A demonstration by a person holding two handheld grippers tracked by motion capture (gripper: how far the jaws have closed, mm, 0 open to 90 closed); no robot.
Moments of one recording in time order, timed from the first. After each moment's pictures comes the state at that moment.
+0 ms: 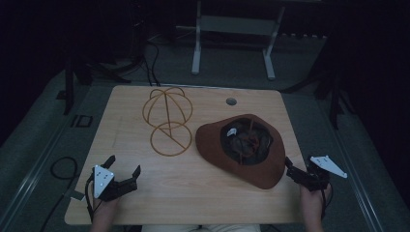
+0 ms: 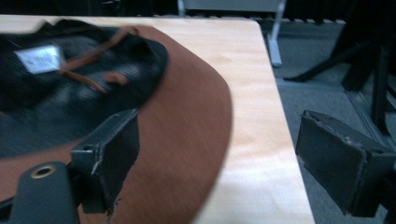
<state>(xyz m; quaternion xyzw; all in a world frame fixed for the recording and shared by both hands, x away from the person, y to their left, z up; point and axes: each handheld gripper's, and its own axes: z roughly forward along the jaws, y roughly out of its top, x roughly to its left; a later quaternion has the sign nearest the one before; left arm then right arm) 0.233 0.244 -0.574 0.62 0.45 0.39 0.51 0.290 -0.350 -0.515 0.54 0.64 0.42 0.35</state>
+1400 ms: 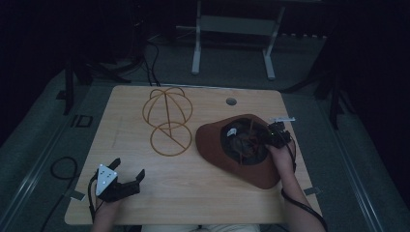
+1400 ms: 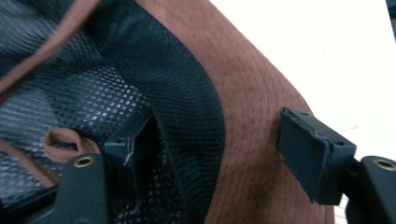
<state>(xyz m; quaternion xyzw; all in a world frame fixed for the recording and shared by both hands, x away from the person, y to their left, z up) 0.233 0.238 -0.572 0.64 0.46 0.34 0.51 0.453 -0.286 -0.537 0.55 0.75 0.28 0.25</state>
